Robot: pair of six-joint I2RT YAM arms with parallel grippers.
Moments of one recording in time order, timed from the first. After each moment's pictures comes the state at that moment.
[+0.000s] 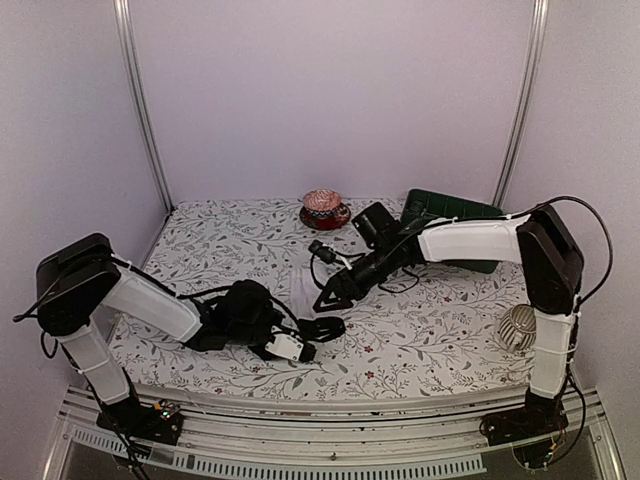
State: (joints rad) left arm -0.91 1.73 0.59 0.40 0.00 1.26; right arm 0.78 2.07 1.48 -0.42 -0.80 0.01
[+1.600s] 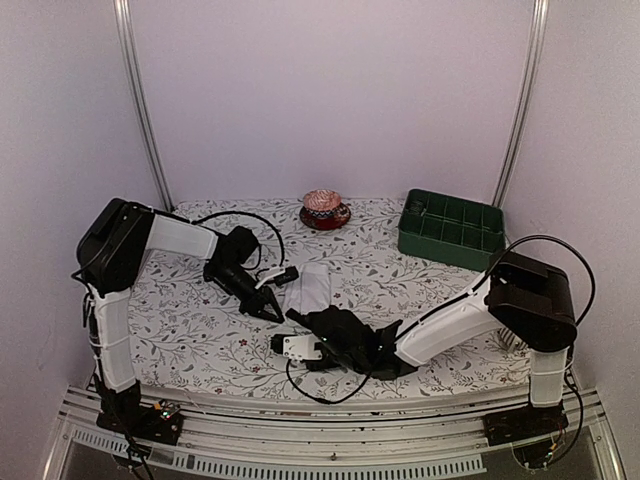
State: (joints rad) left arm -0.47 2.06 1.25 -0.62 0.78 0.72; right arm 1.24 2.03 1.04 0.38 0.44 -0.75
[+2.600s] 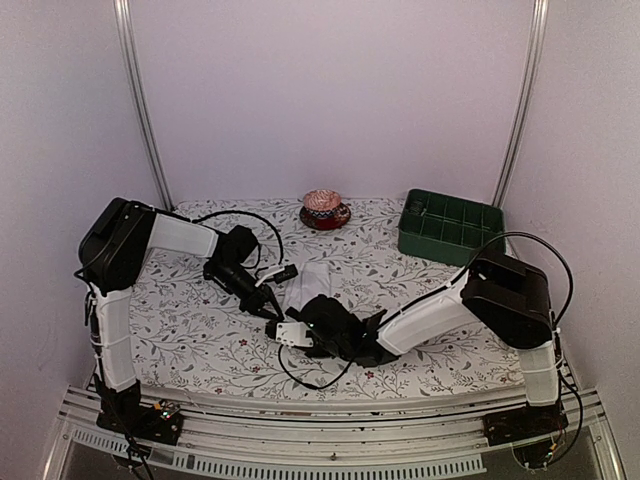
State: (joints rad) left arm -0.45 2.09 1.28 -0.65 0.80 0.69; right arm 1.18 2.15 1.19 0.32 0.44 -0.73
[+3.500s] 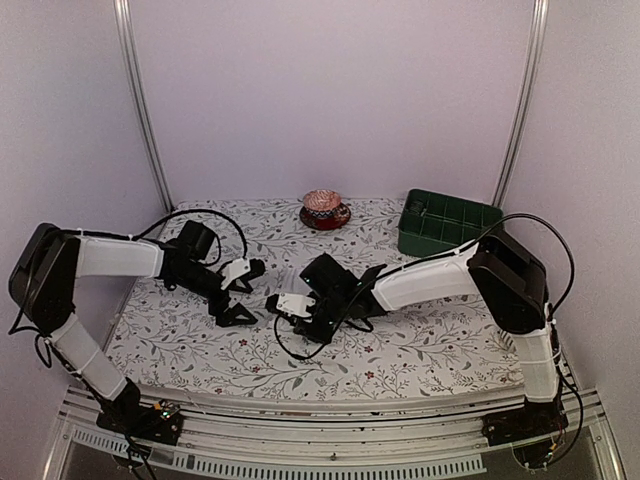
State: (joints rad) left arm -0.39 1.65 0.91 -0.38 0.60 0.74; right arm 1.06 2.18 1.45 -0.16 -0.07 -0.43
